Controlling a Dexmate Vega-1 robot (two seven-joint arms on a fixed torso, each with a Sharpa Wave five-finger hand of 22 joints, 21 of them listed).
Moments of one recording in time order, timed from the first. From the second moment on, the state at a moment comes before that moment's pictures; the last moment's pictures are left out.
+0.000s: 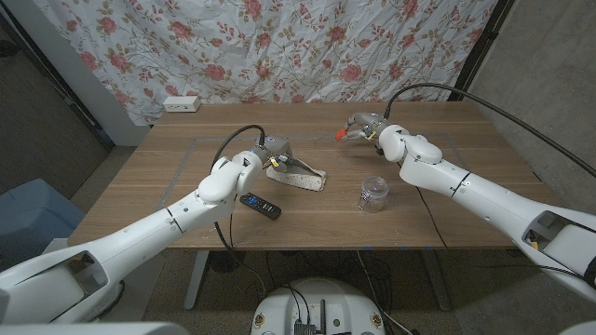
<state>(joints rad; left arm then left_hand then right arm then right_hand) 0.66 0.75 0.82 -1.86 0.99 0.41 -0.29 0.91 -0.10 0.41 -0.17 0.18 0.82 -0.16 0.17 0.18 0.52 -0.21 0.17 0.17 0.43 -0.04 0.18 0.17 0.35 -0.02 0.19 0.17 -0.48 -0.67 -0.86 -1.68 -0.49 -0.51 0.12 0.85 -0.03 0.41 -0.16 0.18 0.74 -0.21 0.56 0.27 0.19 -0.04 0.21 0.20 0.12 0.01 0.28 0.27 0.36 0.06 0.19 0.16</state>
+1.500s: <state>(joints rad) 0.64 0.76 0.80 -1.86 0.95 0.34 -0.33 0.90 -0.10 0.37 -0.16 0.18 0.73 -0.14 0.17 0.18 0.45 -0.19 0.17 0.17 0.38 -0.05 0.18 0.17 0.32 -0.01 0.19 0.17 -0.53 -0.68 -0.86 -1.85 -0.54 -0.47 0.17 0.85 -0.03 0.40 -0.16 0.18 0.74 -0.21 0.56 0.26 0.20 -0.04 0.21 0.20 0.12 0.02 0.28 0.27 0.35 0.07 0.19 0.16</state>
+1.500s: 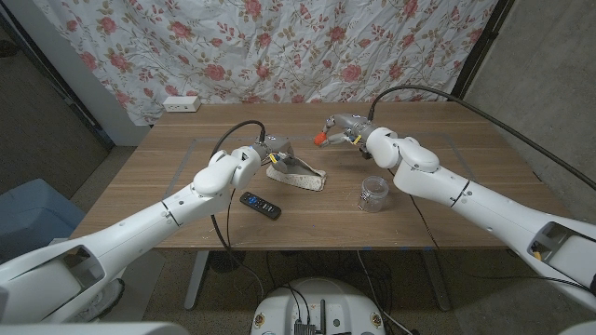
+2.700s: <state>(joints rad) 0.64 0.76 0.80 -1.86 0.95 0.33 -0.35 0.90 -0.09 0.36 -0.16 0.18 0.72 -0.15 0.18 0.18 0.44 -0.19 0.17 0.17 0.37 -0.04 0.18 0.17 0.31 -0.01 0.19 0.17 -0.55 -0.67 -0.86 -1.87 -0.56 -0.40 0.22 0.85 -0.03 0.40 -0.16 0.18 0.75 -0.20 0.57 0.26 0.21 -0.04 0.21 0.20 0.12 0.02 0.28 0.27 0.35 0.07 0.19 0.16</state>
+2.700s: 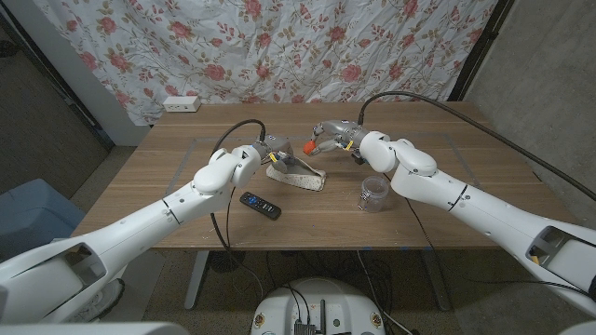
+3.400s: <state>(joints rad) 0.61 0.75 0.81 -1.82 0.93 0.31 -0.34 0.90 -0.09 0.35 -0.16 0.18 0.72 -0.15 0.18 0.18 0.44 -0.19 0.17 0.17 0.37 -0.04 0.18 0.17 0.31 -0.01 0.19 0.17 -0.55 -0.65 -0.88 -1.84 -0.58 -0.34 0.25 0.85 -0.03 0.40 -0.16 0.18 0.75 -0.20 0.57 0.26 0.21 -0.04 0.21 0.20 0.12 0.02 0.28 0.27 0.35 0.07 0.19 0.16</state>
